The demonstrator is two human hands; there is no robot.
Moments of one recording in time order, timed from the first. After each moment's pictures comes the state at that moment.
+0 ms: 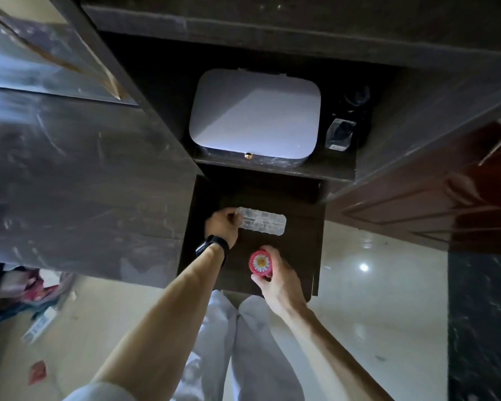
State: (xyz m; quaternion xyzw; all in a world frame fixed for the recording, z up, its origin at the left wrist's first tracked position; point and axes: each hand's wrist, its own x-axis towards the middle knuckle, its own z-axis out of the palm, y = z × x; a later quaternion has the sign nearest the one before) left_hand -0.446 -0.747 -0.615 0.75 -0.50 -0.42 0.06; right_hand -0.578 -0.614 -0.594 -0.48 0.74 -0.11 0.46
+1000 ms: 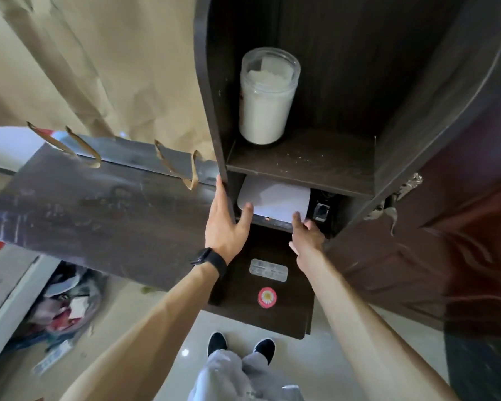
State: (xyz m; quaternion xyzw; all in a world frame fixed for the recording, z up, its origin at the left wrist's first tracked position) left_hand -0.430 -0.741 -0.322 0.66 -0.57 -0.31 0.38; right_hand -0.599 -0.751 -0.392 -0.19 0.76 -0.38 0.49
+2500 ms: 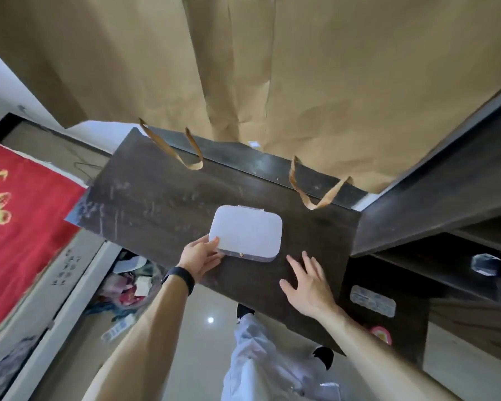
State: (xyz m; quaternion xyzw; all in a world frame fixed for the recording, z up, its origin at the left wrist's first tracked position) left_hand -0.055 -0.792 -0.431 0.70 -0.10 -0.63 0.33; right_hand -0.333 -0.757 -0.443 -0.66 0.65 0.04 0.37
